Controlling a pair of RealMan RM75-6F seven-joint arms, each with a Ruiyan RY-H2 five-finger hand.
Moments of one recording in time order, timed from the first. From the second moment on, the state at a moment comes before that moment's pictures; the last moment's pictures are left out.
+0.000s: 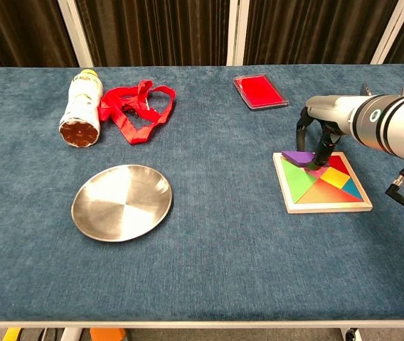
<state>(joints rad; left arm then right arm) -0.11 -1.33 -0.01 -1.43 1.52 1.46 -0.09 0.94 -1.60 0.25 -1.67 -0.21 1.18 -0.90</state>
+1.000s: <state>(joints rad) -0.11 -1.33 -0.02 -1.43 1.52 1.46 -0.10 0.95 -1.58 0.23 -1.69 -0.21 1.17 -0.88</state>
